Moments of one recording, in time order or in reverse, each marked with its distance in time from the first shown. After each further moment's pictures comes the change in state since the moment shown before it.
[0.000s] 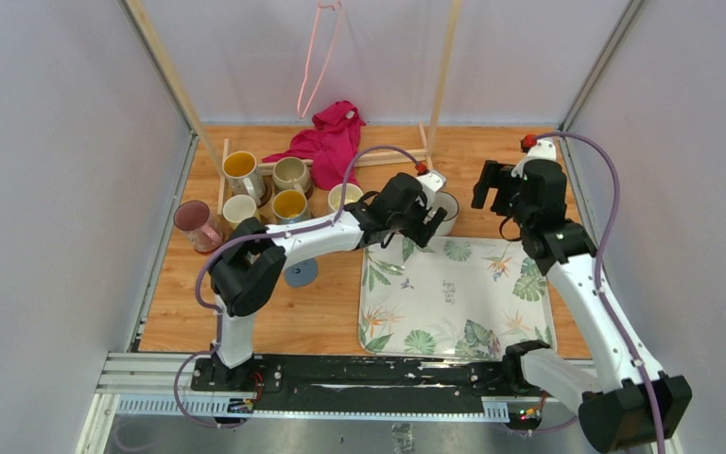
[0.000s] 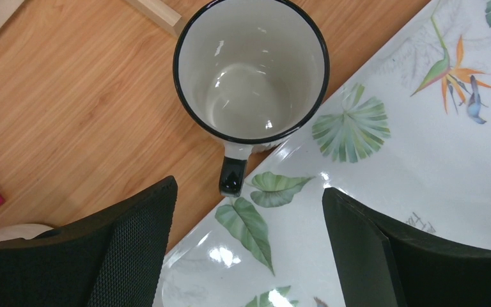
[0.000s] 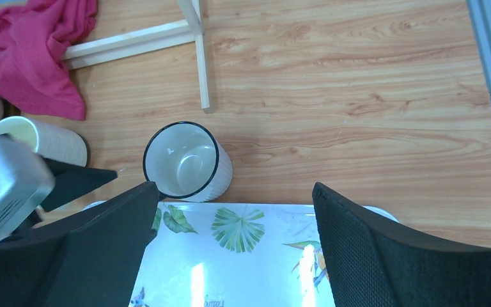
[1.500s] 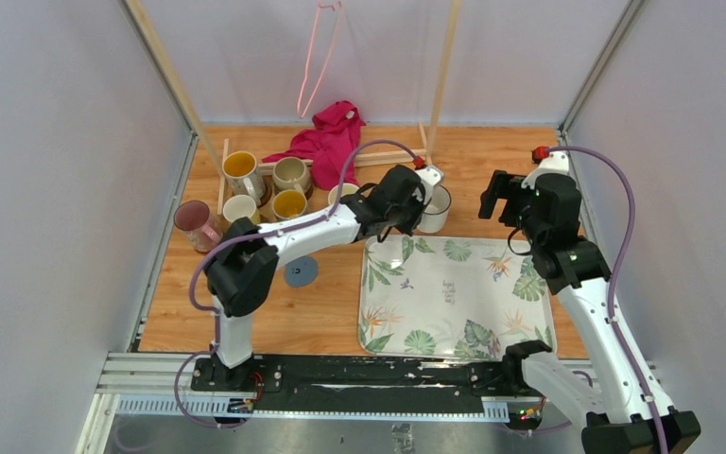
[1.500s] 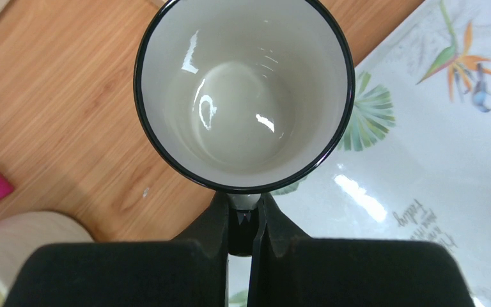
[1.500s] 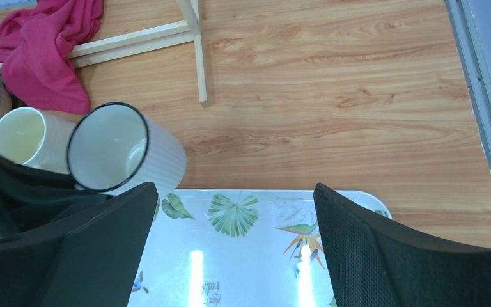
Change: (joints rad) left arm 0.016 -0.061 0.032 -0.127 0.025 -0.021; right arm -0.001 -0.131 -0.027 -0.069 0.008 -0.008
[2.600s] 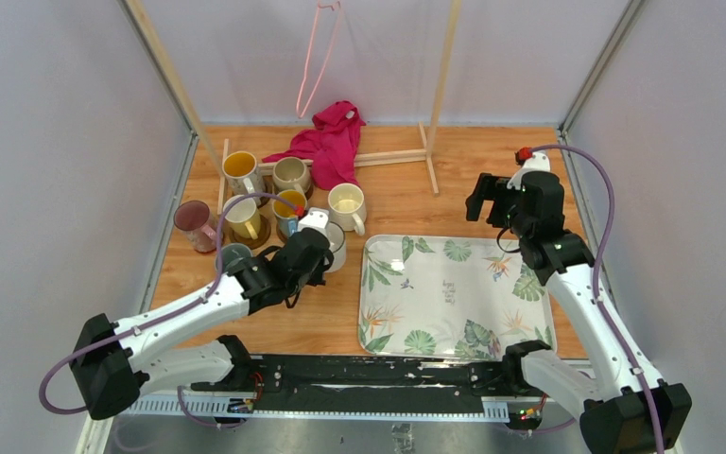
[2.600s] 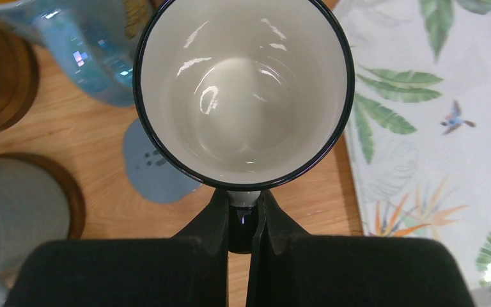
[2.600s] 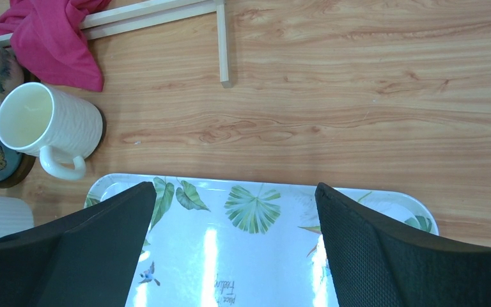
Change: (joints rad) left arm 0.000 -0.826 -0.719 -0.266 -0.396 -0.384; right arm 0.000 0.080 -0.061 0.078 -0.096 0.029
